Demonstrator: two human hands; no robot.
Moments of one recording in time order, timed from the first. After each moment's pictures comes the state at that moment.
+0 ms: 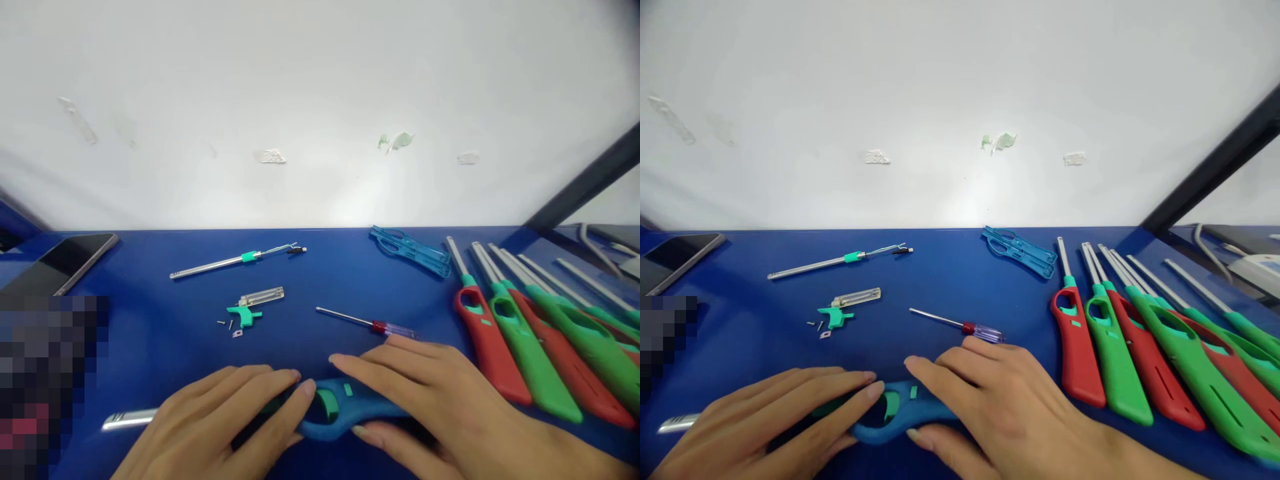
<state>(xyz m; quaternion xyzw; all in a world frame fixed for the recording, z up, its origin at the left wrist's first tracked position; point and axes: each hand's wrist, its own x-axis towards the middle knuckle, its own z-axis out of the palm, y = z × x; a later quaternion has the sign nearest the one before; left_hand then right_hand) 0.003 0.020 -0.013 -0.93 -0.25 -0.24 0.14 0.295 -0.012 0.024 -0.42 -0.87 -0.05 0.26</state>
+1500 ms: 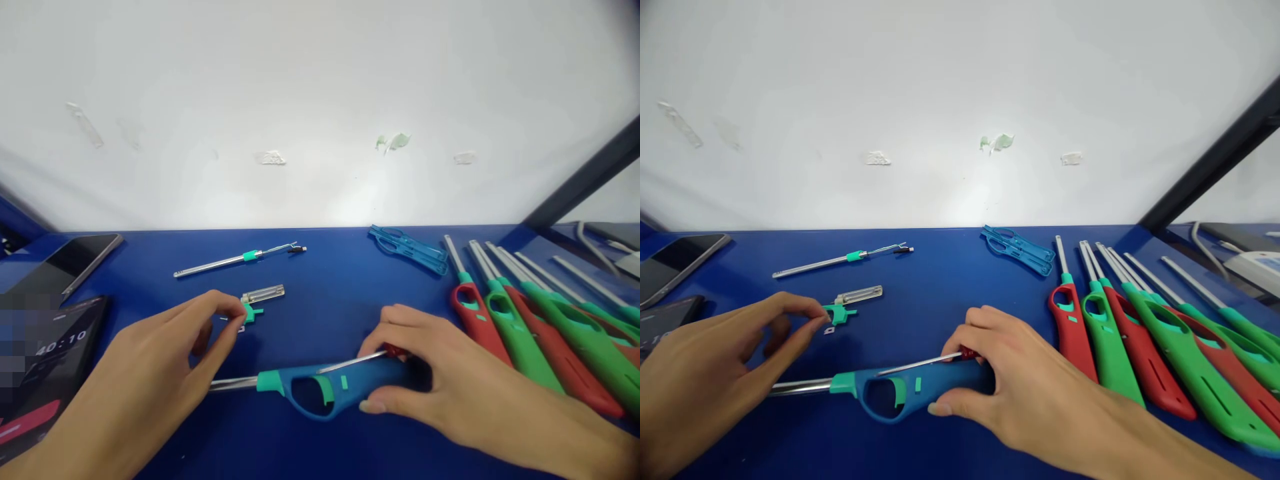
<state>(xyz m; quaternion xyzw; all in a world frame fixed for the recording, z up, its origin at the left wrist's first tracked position) -0.012 0.057 0.028 -0.85 -0.45 -0.26 0.08 0.311 0.001 0.030 -0.55 -0.79 0.23 0.15</state>
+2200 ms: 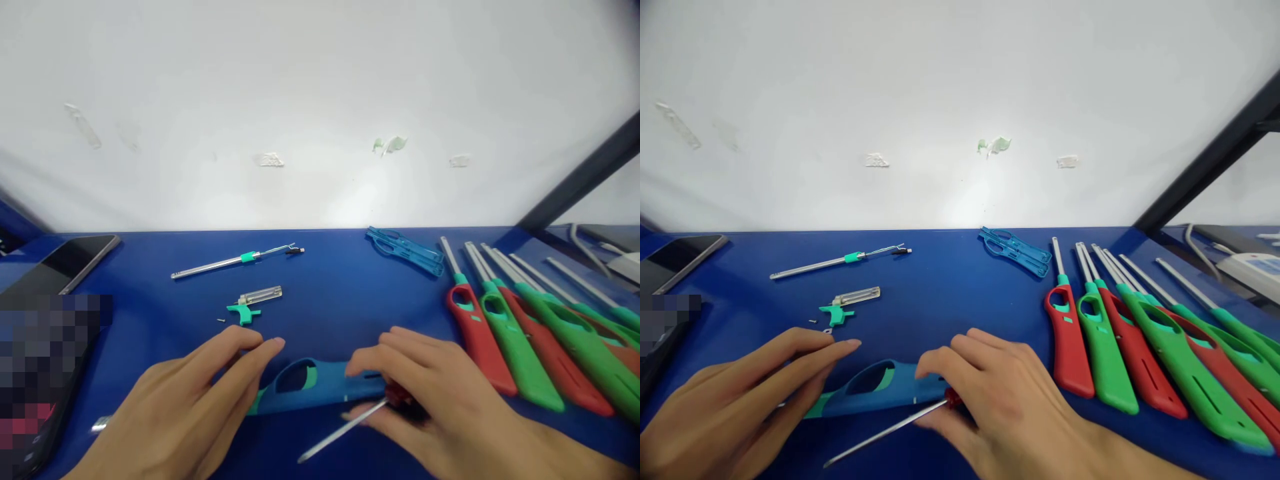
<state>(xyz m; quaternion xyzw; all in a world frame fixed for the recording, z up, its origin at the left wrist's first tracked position) -0.015 0.028 -0.005 -0.91 -0.33 -0.18 0.17 0.293 -0.015 0.019 -0.45 -0.84 0.08 0.29</state>
